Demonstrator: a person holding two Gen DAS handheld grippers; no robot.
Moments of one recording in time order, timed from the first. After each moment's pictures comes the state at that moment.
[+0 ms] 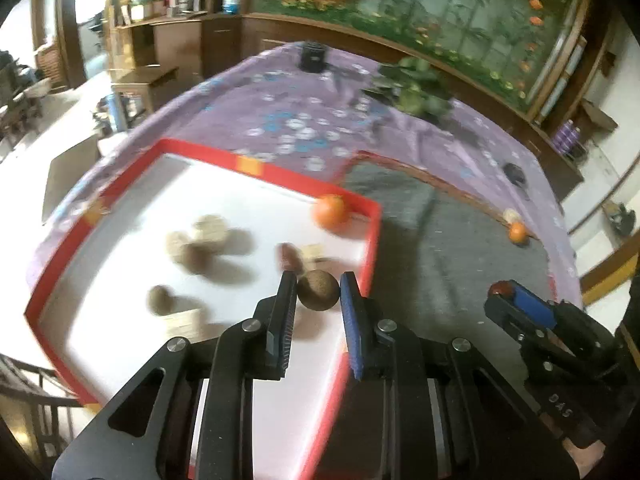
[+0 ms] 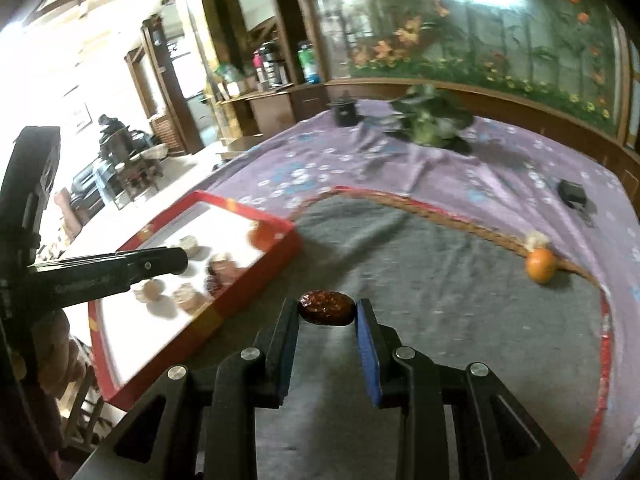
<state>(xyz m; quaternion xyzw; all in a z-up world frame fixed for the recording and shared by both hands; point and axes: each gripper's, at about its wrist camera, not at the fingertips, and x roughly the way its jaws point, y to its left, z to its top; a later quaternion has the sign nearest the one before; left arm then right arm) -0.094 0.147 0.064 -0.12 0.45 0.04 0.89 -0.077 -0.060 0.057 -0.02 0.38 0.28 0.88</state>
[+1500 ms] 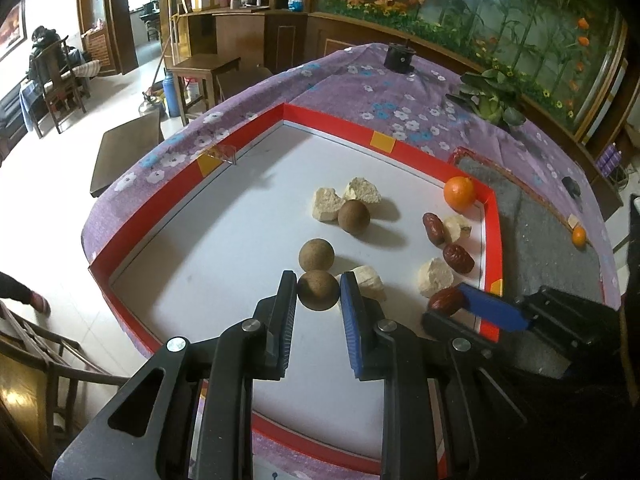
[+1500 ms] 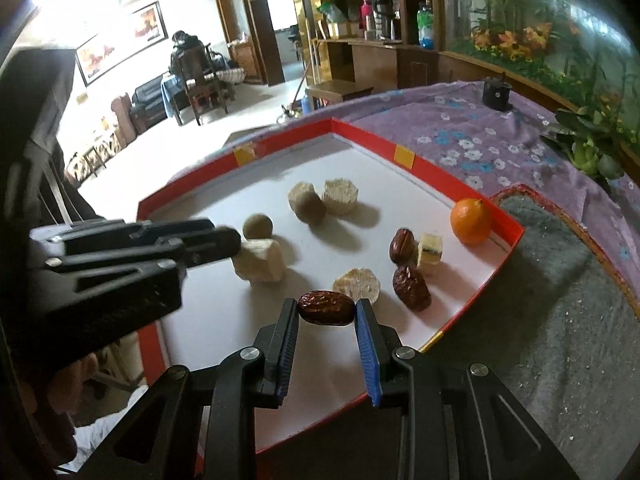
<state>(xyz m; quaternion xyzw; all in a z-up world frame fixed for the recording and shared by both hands) -0.139 0.222 0.034 -0.12 0.45 0.12 0.88 -0.103 0.099 0.020 -0.14 0.42 0.40 0.80</state>
